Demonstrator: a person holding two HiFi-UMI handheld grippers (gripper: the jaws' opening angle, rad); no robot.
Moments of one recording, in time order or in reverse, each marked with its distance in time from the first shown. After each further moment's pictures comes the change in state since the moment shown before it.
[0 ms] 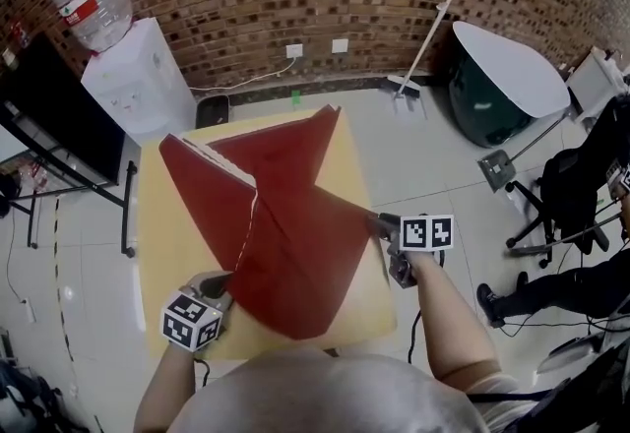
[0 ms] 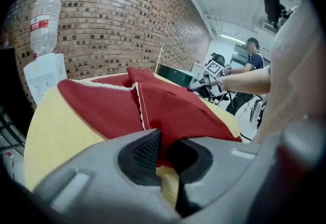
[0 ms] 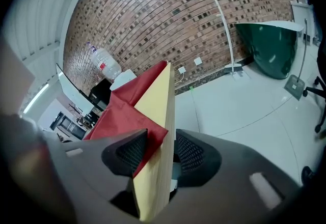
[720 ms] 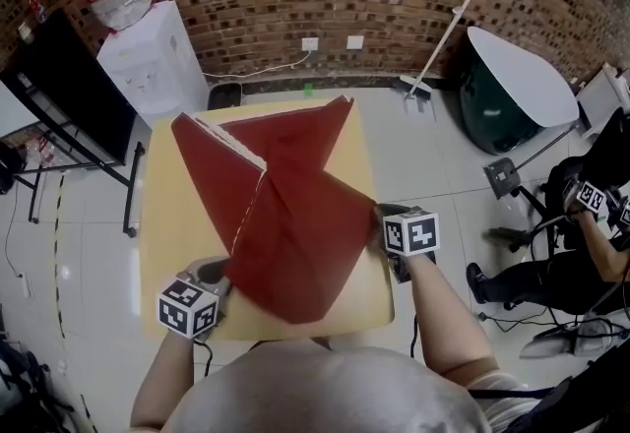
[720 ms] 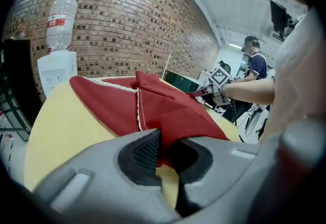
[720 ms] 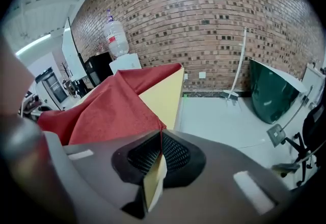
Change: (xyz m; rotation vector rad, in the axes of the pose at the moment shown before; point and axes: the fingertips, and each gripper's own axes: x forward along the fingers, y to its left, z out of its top) left arm -0.007 -0.009 0.003 -0.101 -0.070 0.066; right arm -0.003 0.006 0.008 -0.341 0.042 -0.205
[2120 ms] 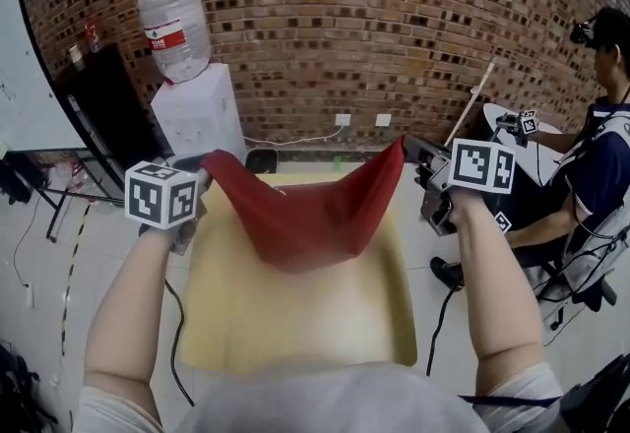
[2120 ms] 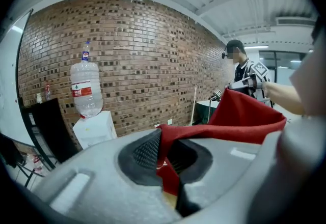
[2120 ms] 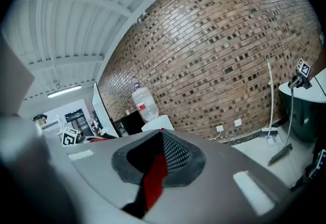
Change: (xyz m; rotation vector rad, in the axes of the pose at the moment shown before) left arm -0.159 0.154 0.293 0.117 -0.284 0.322; right arm -0.170 0.135 0.335 0.059 -0.482 0.346
